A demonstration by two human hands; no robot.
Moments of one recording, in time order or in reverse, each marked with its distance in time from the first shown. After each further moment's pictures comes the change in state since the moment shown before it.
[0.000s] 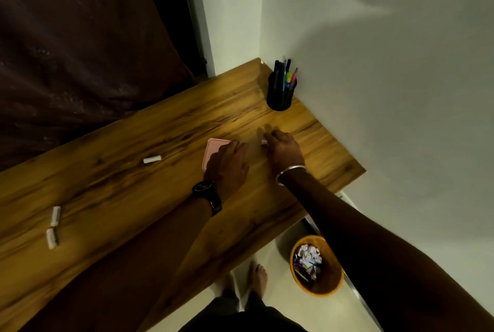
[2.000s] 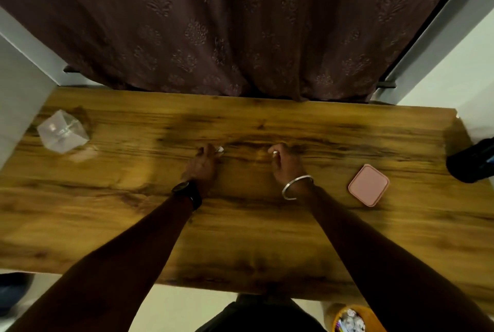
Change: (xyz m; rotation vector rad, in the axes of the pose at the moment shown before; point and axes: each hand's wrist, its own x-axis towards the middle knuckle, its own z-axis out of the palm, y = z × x) left_hand -0.235 -0.343 -0.010 -0.280 0.310 -0.766; right_hand -0.017 -0.332 0.134 0.397 -0.376 -0.404
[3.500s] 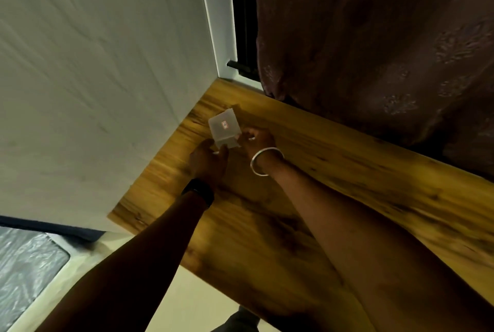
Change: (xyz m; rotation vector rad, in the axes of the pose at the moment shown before) left_hand -0.018 -0.309 -0.195 -0.463 0.495 -0.655; right_hand 0.118 -0.380 0.335 0.257 -0.405 -0.015
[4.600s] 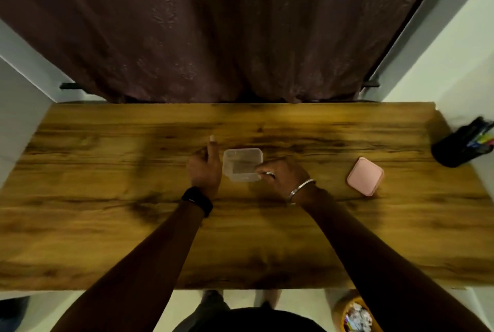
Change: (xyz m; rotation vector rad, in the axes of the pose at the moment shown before) left_hand -0.291 0.157 0.203 -0.410 -0.299 0.295; right_hand -0.305 0.231 -0.337 -0.490 0.145 -0.143
